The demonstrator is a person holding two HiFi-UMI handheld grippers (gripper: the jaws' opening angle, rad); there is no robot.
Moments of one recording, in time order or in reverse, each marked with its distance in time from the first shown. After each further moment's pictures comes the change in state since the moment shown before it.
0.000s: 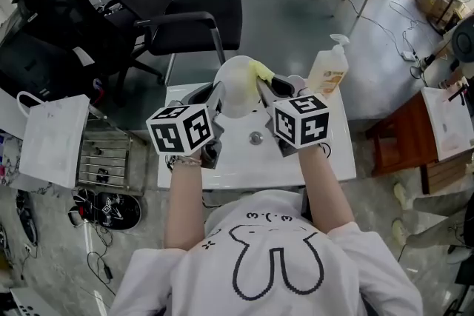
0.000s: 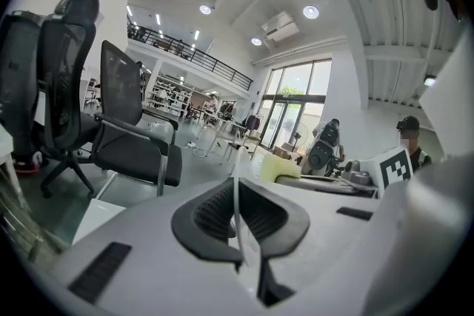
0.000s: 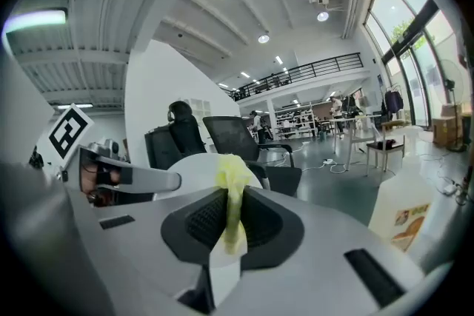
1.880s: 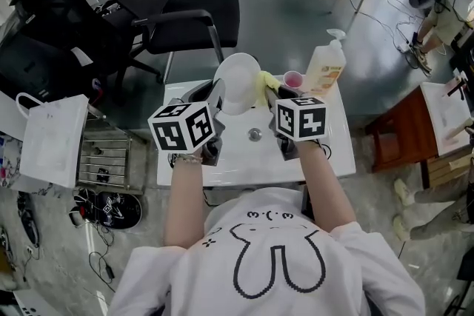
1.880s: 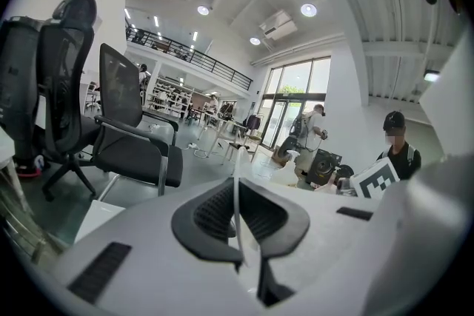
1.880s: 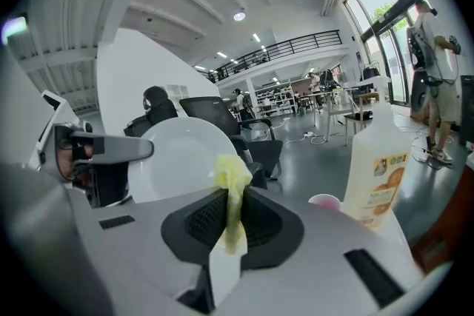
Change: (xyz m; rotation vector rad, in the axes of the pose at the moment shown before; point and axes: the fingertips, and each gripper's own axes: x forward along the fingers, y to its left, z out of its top) left arm 0.002 -0.007 -0.003 0.022 -0.002 0.013; right arm -0.008 -0.032 -0.058 0.148 0.165 -0.112
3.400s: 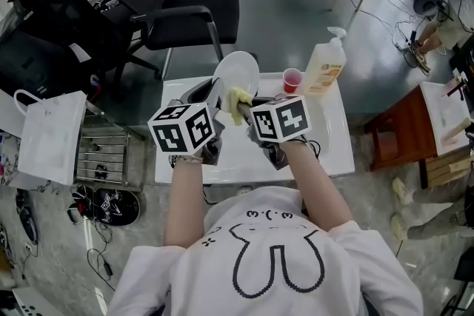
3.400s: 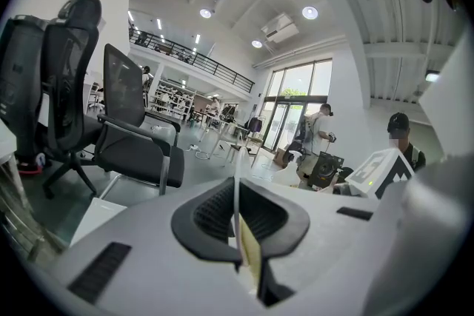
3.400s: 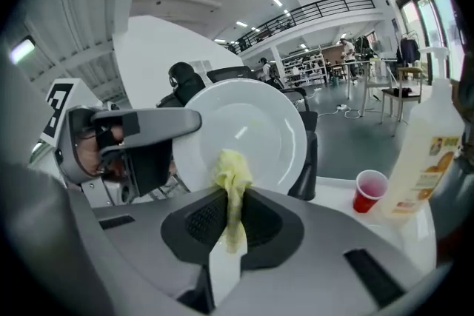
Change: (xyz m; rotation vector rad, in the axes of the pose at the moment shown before) left arm 0.000 0.003 -0.007 -0.007 -0.023 0.013; right arm 0.016 0.074 -0.038 -0.031 0.234 0.238
